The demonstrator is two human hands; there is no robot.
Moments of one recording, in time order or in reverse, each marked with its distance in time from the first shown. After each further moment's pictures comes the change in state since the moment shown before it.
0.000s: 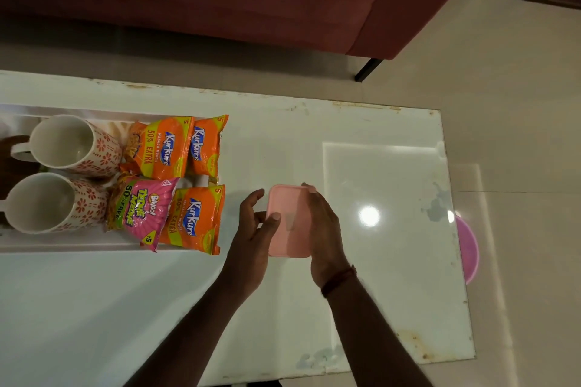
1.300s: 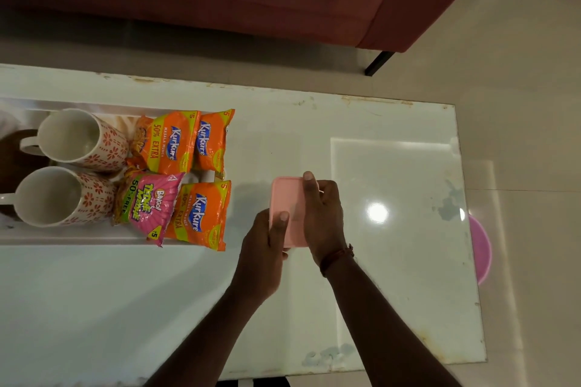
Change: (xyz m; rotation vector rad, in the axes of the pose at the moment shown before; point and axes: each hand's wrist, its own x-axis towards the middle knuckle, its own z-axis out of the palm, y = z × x) left_hand -0.005 -0.017 0.013 0.200 0.063 -0.020; right_hand 0.030 0.006 0.010 -0.384 0.132 -0.178
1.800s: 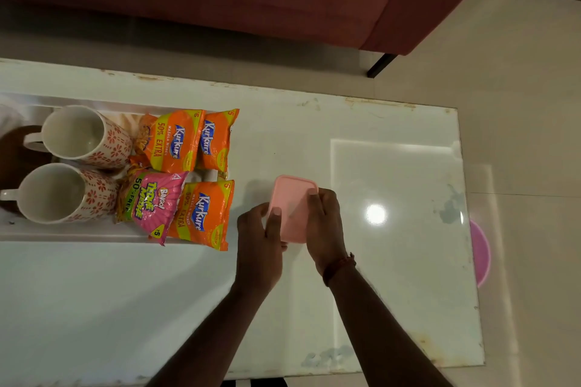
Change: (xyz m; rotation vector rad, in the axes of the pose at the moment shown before) left_hand 0.012 -0.008 0.002 0.067 0.215 -0.030; right_hand -0.003 0.019 -0.001 -0.007 -0.069 -0.040
